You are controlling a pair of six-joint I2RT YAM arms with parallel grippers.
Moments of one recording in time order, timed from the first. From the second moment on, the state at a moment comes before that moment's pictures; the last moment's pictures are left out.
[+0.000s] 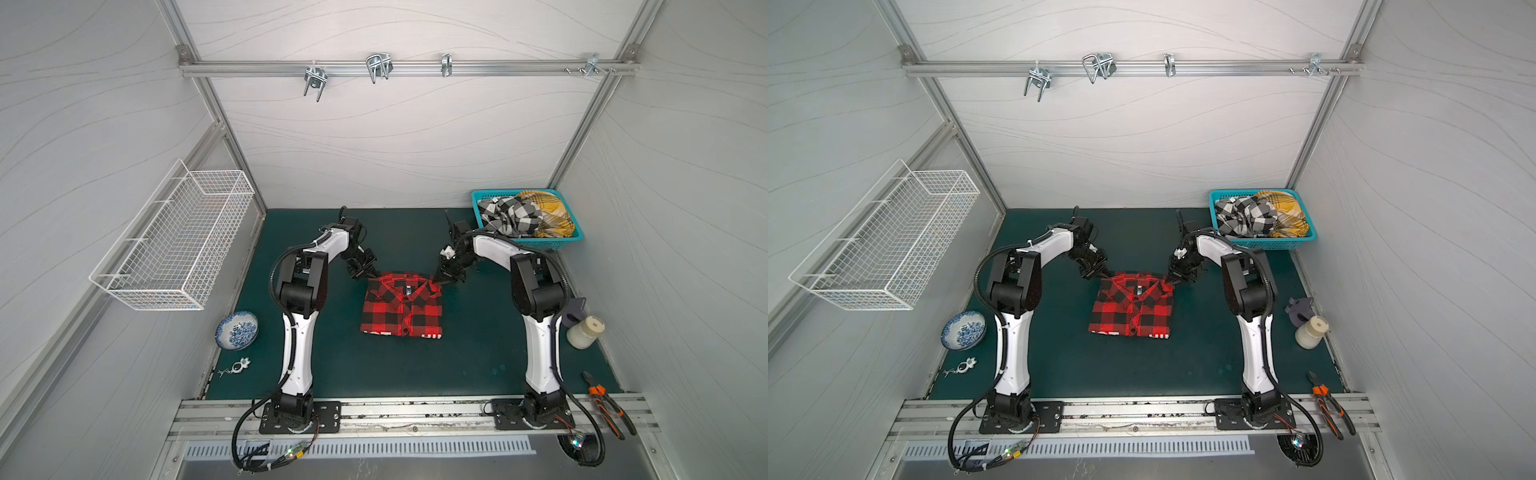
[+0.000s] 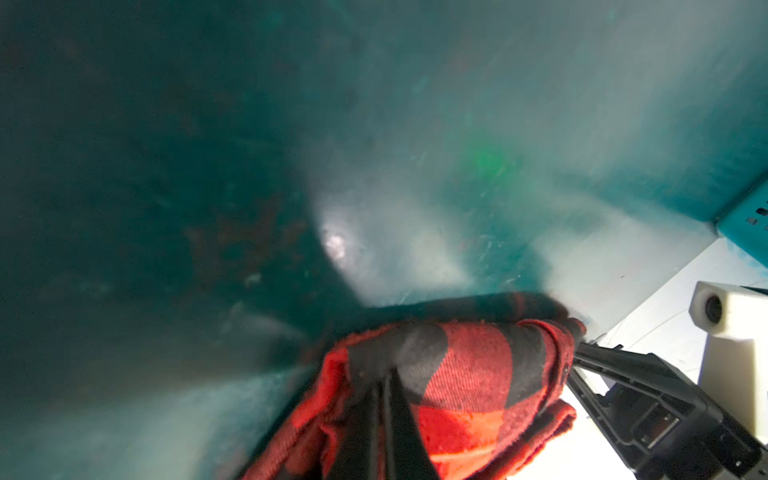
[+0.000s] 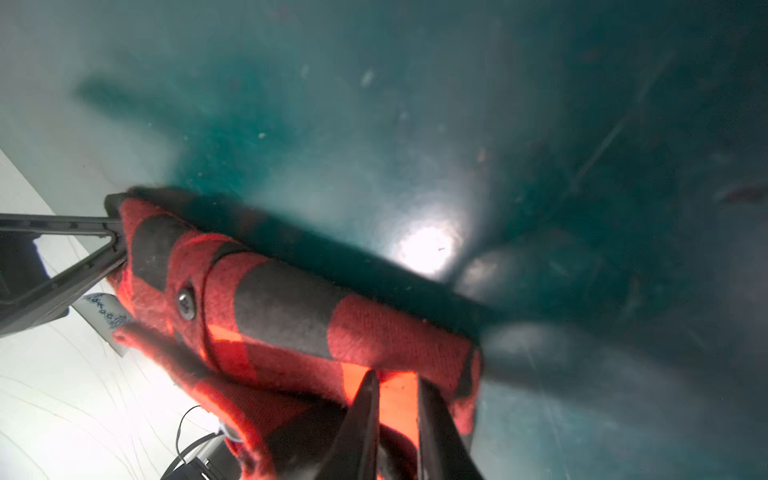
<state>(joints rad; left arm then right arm) -0.20 2.26 1.72 -0.94 0.54 -0.68 0.37 2.17 1.62 -0.88 -0.55 0.45</state>
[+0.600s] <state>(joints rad) -0.20 1.55 1.33 -0.86 0.44 -0.68 0.49 1.40 1.28 -0.92 -0.47 0.51</state>
